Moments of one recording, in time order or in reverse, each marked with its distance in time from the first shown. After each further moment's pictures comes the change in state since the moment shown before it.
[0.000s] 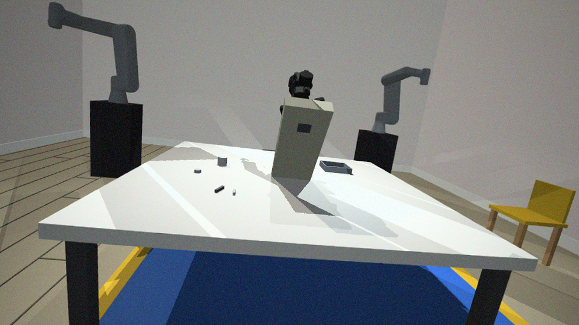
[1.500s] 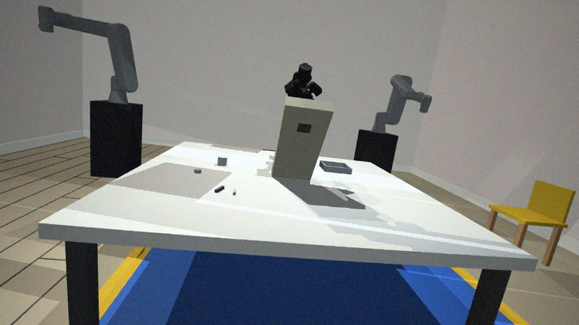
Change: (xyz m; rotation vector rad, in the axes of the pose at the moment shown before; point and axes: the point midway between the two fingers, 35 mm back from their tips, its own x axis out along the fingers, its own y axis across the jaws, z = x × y) arm -0.069 -0.002 -0.004 0.584 0.011 -0.012
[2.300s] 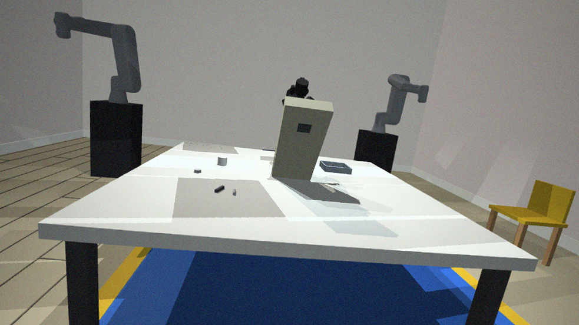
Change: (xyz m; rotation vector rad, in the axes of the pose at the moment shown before) arm 0.007 -0.058 -0.038 0.000 0.001 -0.002
